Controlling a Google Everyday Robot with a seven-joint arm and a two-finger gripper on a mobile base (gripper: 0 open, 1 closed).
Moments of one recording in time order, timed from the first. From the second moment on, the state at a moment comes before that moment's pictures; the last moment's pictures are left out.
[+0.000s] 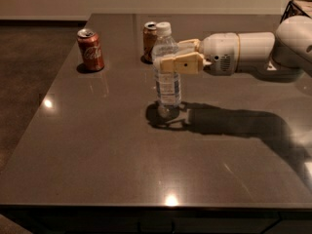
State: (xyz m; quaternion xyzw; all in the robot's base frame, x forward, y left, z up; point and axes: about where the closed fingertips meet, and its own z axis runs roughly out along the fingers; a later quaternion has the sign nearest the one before) arm 0.558 -0.030 0.971 -0.45 0.61 0.45 0.48
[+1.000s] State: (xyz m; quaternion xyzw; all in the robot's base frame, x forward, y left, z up) arm 0.568 -0.048 0.947 -0.41 0.57 0.47 0.53
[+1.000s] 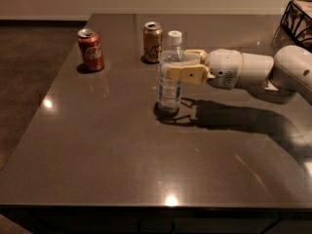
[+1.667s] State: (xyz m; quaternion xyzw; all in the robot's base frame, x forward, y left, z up) arm 0.569 -0.047 0.944 -0.42 0.55 0.47 0.54
